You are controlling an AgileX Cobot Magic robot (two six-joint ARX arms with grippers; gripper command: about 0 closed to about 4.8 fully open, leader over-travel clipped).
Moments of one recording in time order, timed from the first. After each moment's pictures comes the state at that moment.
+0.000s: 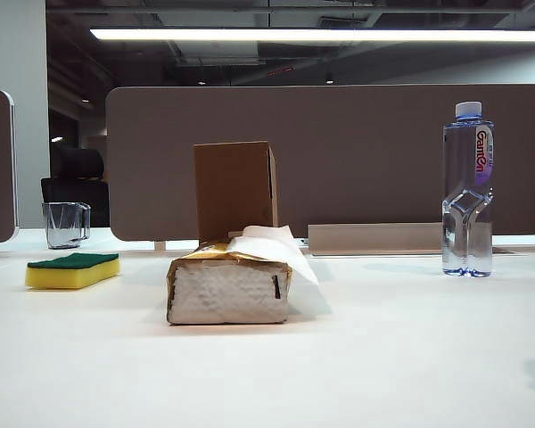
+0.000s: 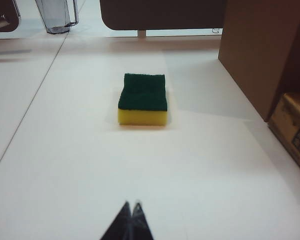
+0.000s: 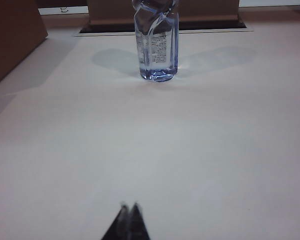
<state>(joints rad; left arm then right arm) -0.09 0.00 0.01 -0.18 0.02 0.02 -0.06 0.02 0.04 -0.27 -0.18 0.01</state>
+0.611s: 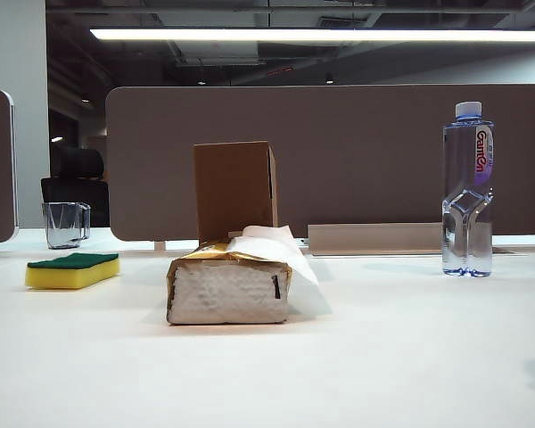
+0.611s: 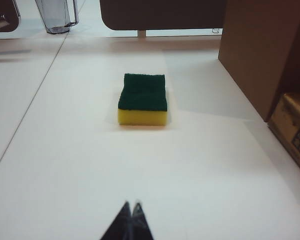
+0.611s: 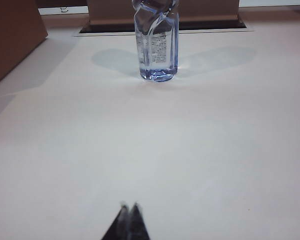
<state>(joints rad) -0.09 0.00 0.01 -0.18 0.02 0.02 -0.06 0.02 0.04 -0.27 -0.18 0.01</state>
